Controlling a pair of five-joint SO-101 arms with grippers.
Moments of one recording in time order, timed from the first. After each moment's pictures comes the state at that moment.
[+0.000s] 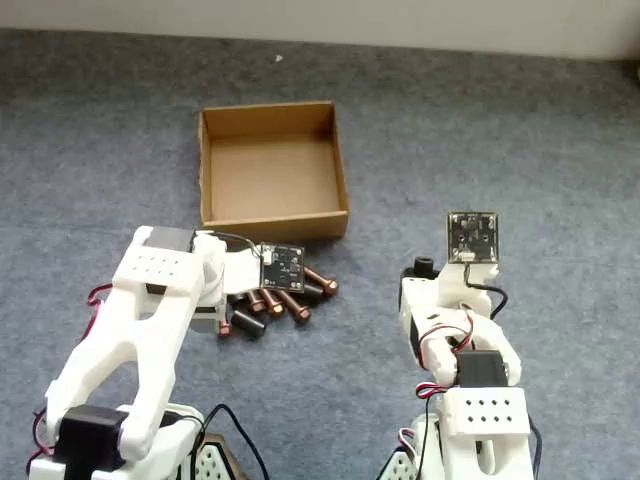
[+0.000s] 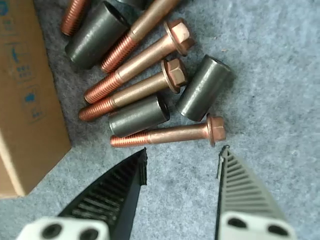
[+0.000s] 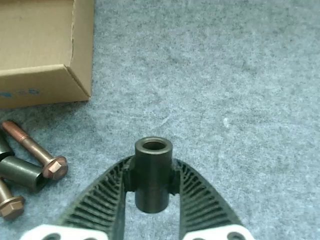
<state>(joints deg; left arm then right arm) 1.6 -18.8 45.4 64.3 -76.1 -8.0 -69.0 76.2 43.0 1.6</state>
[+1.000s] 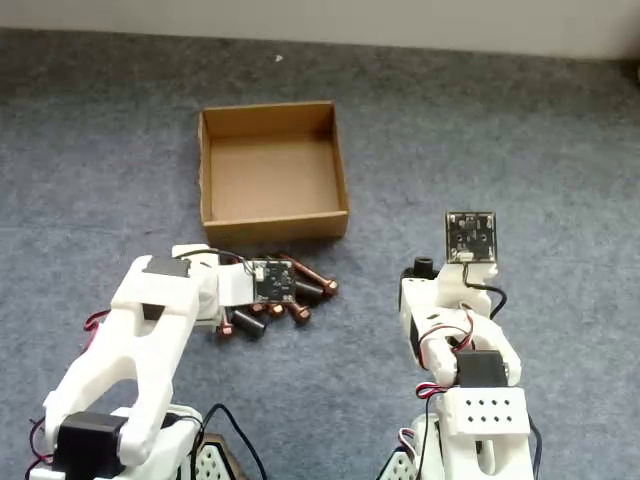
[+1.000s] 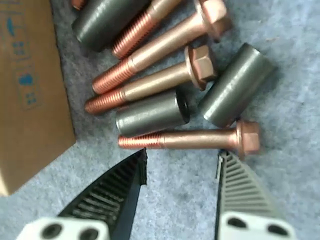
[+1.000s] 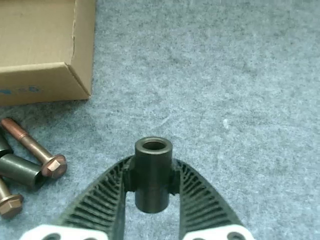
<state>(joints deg) 1.6 -19.0 58.8 44.0 -76.1 -8.0 -69.0 76.2 43.0 2.2</state>
